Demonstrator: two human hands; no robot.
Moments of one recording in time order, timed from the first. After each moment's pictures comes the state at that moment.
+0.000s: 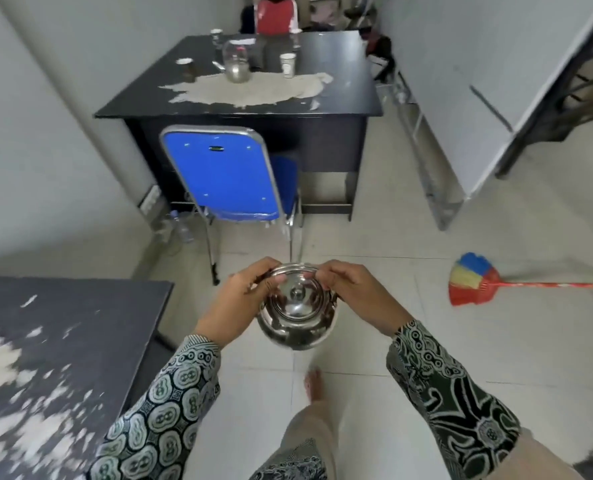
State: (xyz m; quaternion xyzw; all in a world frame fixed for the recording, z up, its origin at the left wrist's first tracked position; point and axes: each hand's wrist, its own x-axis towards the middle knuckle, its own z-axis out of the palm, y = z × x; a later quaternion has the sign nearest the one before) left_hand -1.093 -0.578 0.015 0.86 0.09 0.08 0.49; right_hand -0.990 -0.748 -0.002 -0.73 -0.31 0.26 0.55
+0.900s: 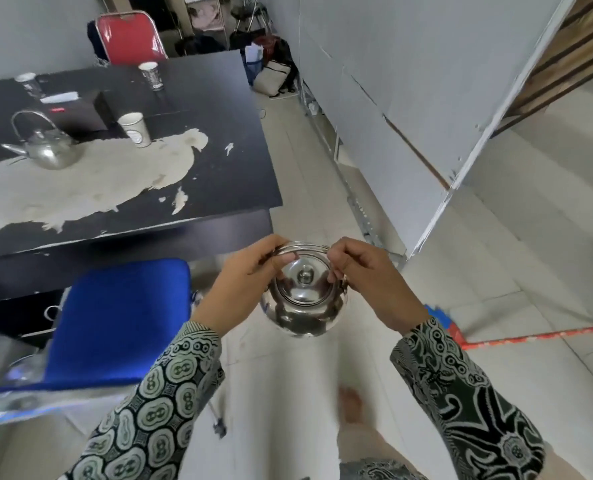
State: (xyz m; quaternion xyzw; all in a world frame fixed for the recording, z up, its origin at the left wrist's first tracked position) left_hand -0.475 -0.588 0.046 0.86 -0.03 0.01 0.52; right_hand -0.440 -0.769 0.031 -0.72 -0.17 0.14 0.66
